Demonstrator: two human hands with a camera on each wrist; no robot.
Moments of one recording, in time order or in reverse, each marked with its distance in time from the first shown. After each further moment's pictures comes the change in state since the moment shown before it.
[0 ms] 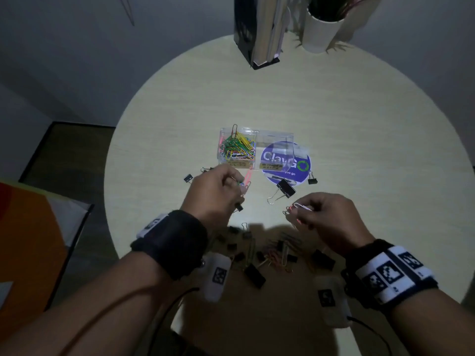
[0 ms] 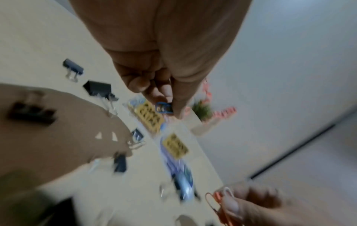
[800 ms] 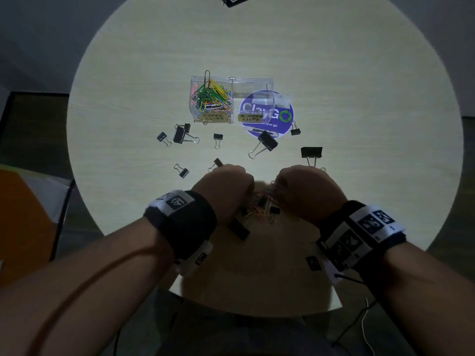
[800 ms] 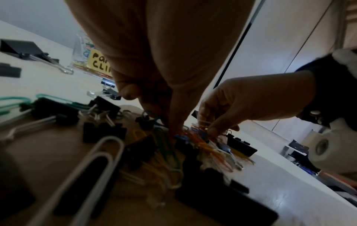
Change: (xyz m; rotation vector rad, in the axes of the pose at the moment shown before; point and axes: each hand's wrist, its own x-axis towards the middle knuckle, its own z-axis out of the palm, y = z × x) left_hand -0.025 -0.024 0.056 1.074 -0.536 0.480; right_hand -0.014 0.034 0.030 -0.785 -0.071 -0.288
